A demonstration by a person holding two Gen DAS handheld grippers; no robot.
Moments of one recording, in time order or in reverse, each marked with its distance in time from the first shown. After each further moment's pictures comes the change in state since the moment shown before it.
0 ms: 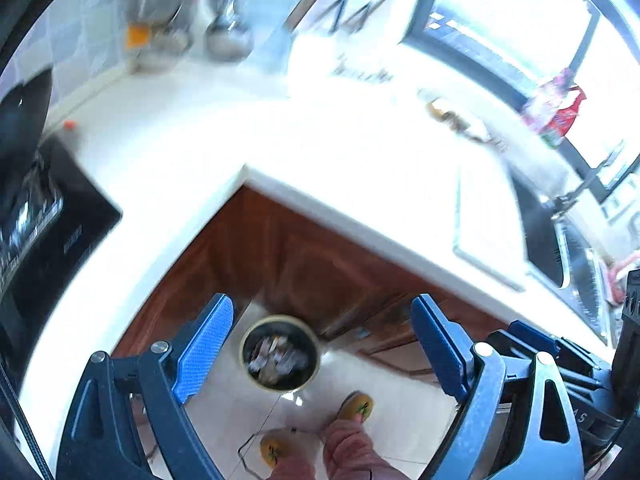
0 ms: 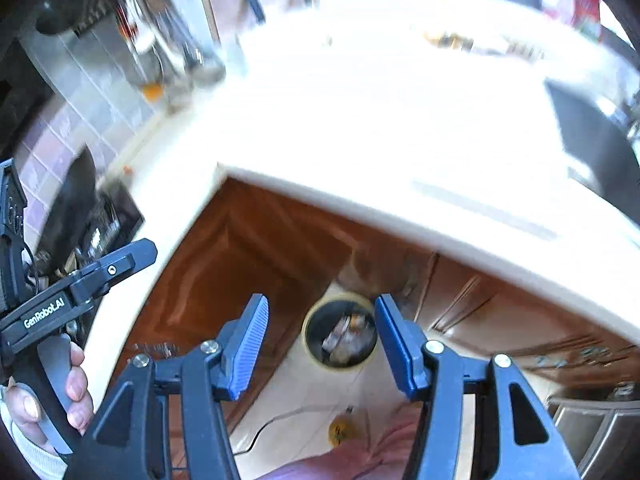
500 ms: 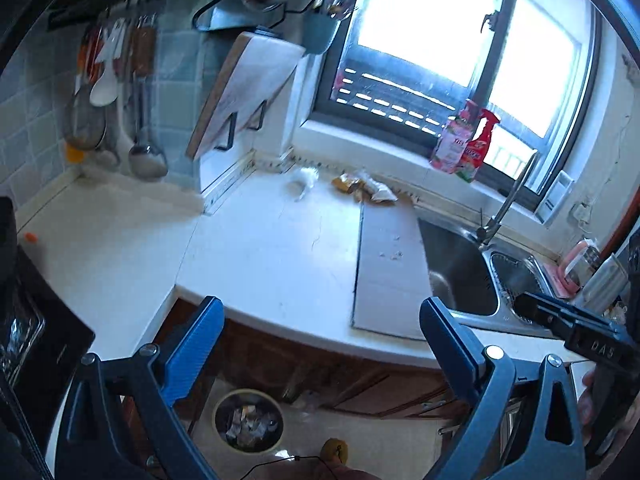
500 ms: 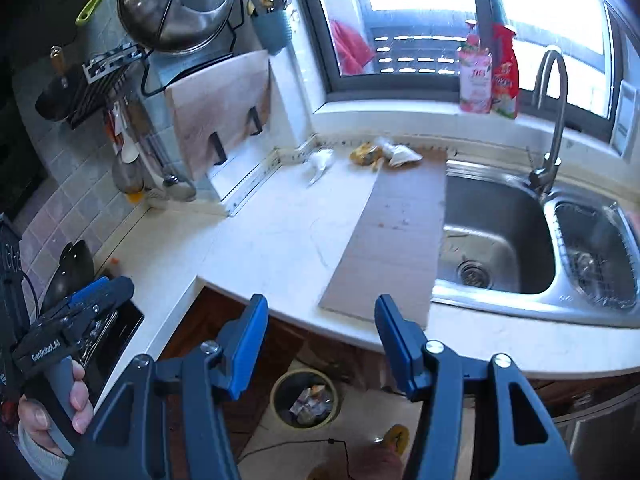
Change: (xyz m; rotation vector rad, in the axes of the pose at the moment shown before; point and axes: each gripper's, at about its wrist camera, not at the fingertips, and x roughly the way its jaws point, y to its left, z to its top) left arm -0.089 -0.084 0.059 0.176 -0.225 -0.169; right arm -0.140 -0.031 0.062 0.050 -0.238 -0.164
